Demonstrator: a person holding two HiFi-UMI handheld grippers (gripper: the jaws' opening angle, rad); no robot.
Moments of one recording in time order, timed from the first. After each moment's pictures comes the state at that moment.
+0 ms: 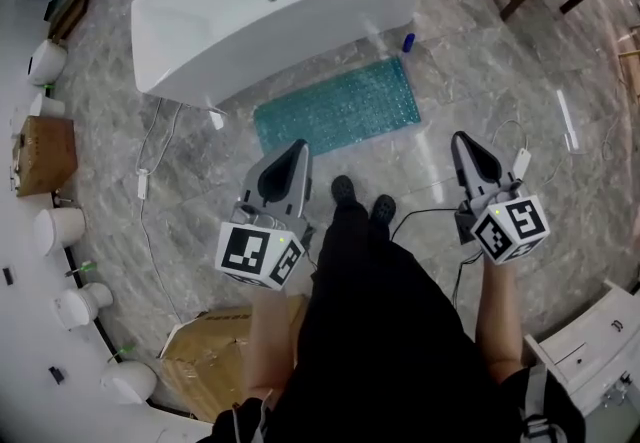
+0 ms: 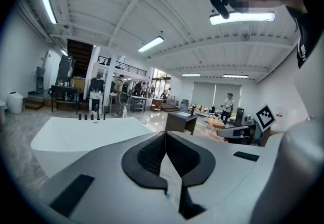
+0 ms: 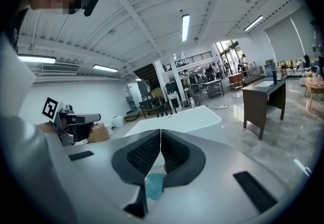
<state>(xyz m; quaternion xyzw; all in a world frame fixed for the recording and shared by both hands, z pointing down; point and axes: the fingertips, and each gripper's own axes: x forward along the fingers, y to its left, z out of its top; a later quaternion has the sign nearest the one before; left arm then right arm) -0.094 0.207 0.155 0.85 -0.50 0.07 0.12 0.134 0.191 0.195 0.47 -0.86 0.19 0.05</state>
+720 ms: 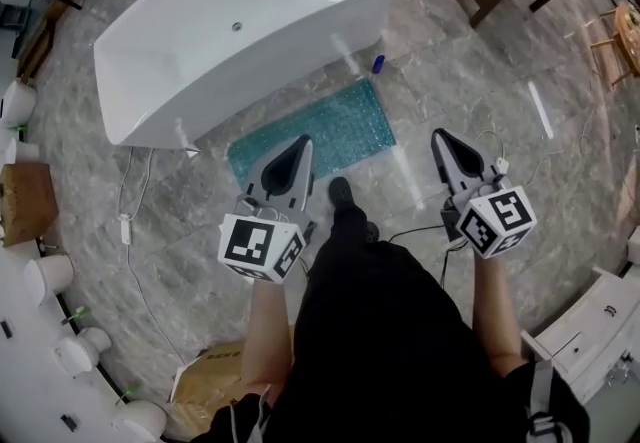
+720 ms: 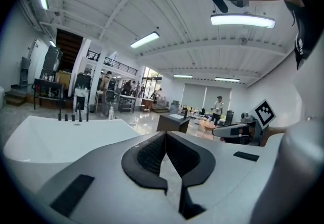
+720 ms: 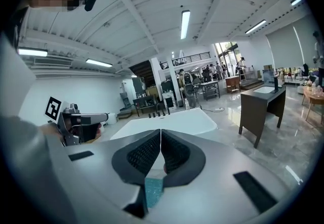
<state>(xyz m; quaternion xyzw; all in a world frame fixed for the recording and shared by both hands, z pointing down) -0.057 0.056 0.174 0.89 -0.44 0.06 0.12 0.138 0.063 0.197 0.50 -0.85 0.18 0.08</state>
